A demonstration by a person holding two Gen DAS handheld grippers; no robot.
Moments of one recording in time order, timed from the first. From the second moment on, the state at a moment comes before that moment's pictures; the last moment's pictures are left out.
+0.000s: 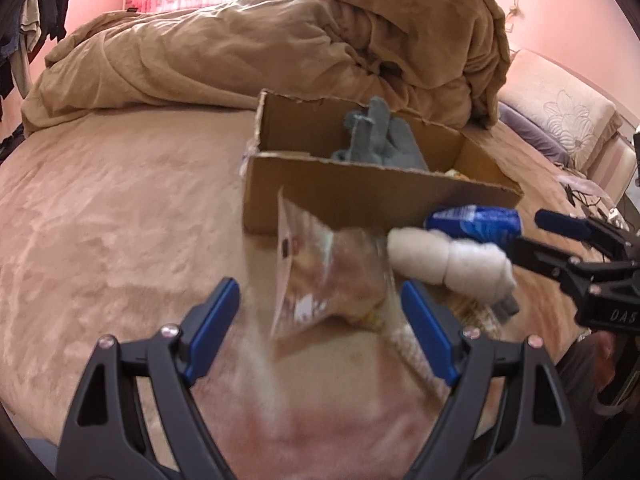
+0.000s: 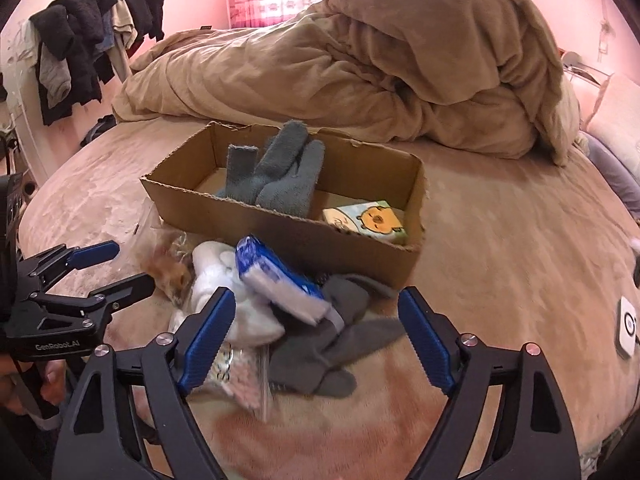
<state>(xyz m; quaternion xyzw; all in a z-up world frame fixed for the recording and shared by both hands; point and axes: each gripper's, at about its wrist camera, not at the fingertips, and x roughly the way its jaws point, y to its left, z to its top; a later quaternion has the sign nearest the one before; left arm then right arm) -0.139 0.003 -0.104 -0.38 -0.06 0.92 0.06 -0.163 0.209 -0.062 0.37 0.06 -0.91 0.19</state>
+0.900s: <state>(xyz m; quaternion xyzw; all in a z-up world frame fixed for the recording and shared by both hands) -0.113 -0.003 -0.066 -0.34 -0.09 0.94 0.05 -0.147 0.214 -0.037 0.33 0.06 -0.92 0.21</state>
